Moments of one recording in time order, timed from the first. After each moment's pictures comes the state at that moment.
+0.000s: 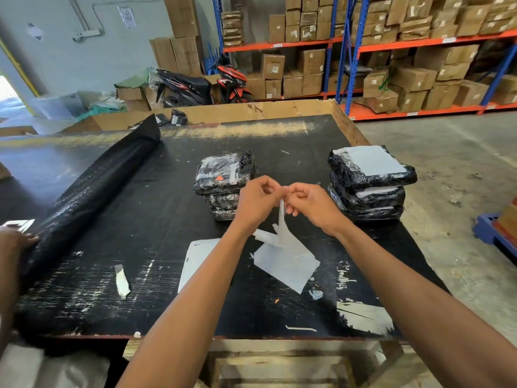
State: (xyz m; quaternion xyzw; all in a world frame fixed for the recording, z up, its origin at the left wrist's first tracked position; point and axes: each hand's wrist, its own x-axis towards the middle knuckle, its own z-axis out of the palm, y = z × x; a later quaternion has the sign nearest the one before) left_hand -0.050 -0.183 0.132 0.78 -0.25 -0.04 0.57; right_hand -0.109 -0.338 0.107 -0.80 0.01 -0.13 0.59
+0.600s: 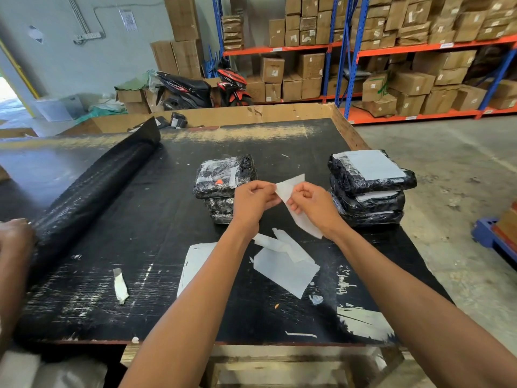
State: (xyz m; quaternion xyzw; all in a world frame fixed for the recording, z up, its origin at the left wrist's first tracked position) left_hand -0.046 -0.188 0.131 0.64 -0.12 -0.12 0.75; right_hand -0.101 -0.341 0.102 -0.78 0.08 -0.19 0.59
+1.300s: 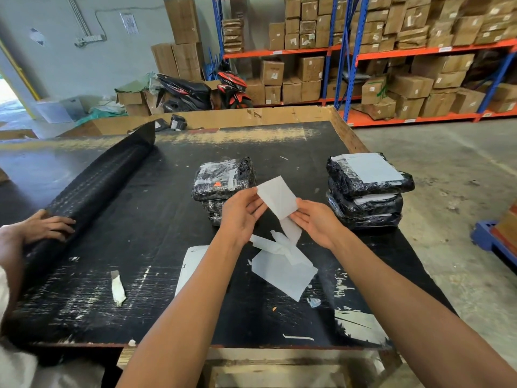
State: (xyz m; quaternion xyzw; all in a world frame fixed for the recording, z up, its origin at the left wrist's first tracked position) left_hand -0.040 -0.174 0.122 0.45 -0.01 -0.20 0.87; right_hand -0.101 -0.344 0.087 -0.49 0.18 -0.06 0.85
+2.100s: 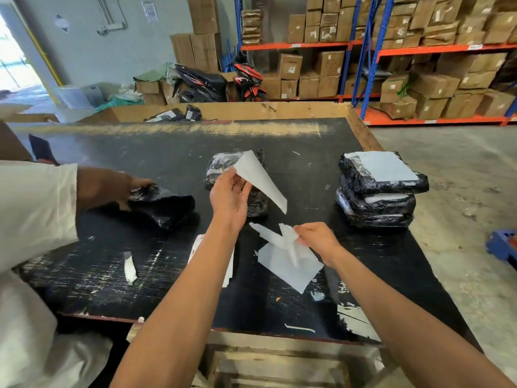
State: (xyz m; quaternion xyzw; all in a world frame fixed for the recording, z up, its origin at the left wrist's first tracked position) left_hand -0.037 -0.150 0.144 0.31 0.05 -0.08 0.94; right_hand -0.114 -0.331 0.030 -0.78 0.25 -0.03 0.57
